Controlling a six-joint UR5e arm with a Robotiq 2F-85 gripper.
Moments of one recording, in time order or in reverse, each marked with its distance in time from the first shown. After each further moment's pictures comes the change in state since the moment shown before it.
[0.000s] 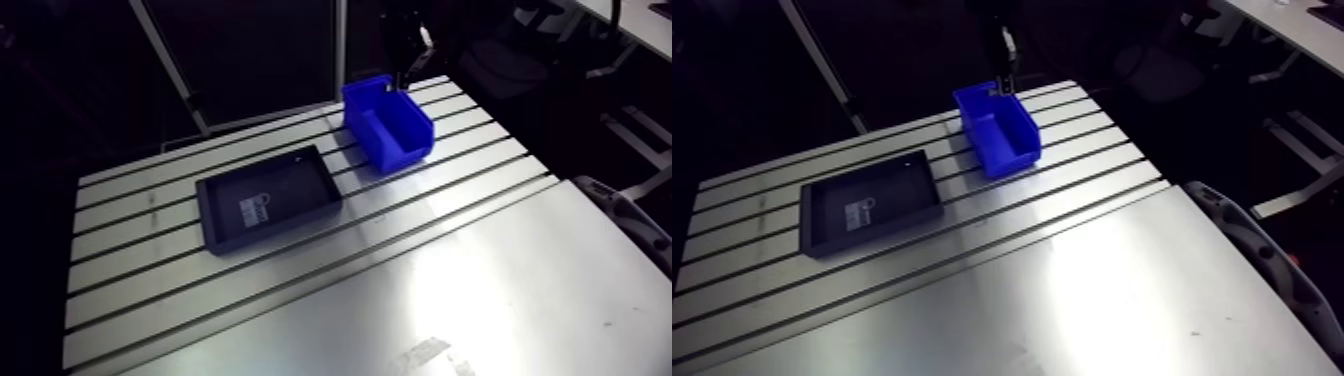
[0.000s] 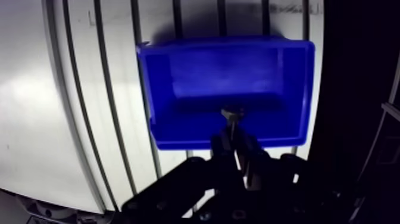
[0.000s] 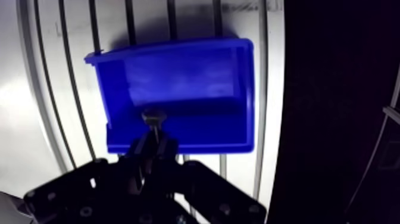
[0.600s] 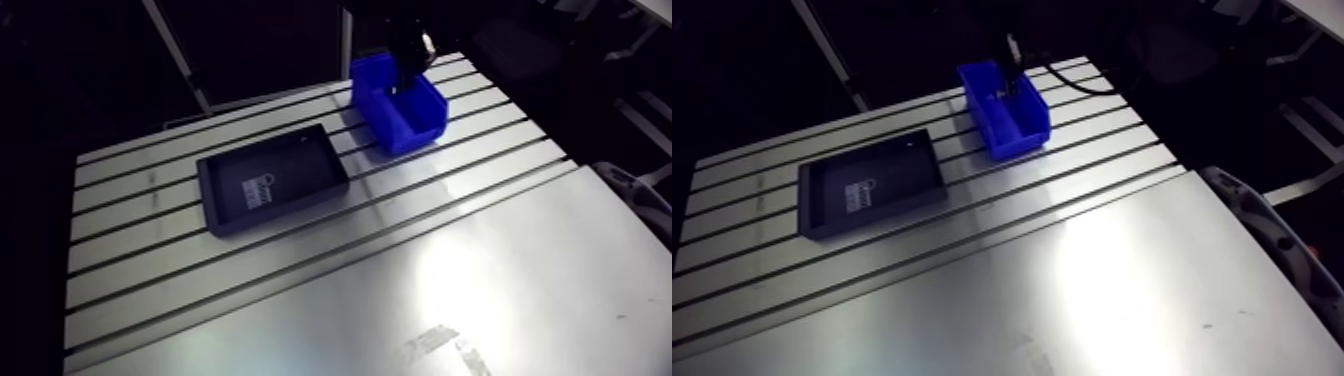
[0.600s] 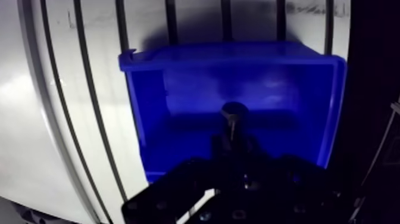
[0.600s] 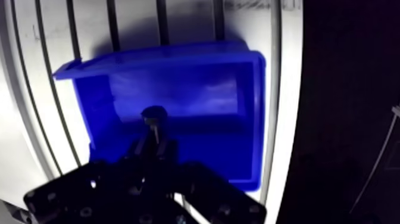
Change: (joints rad) arm 0.021 0.064 0.036 -0.087 -0.044 0.022
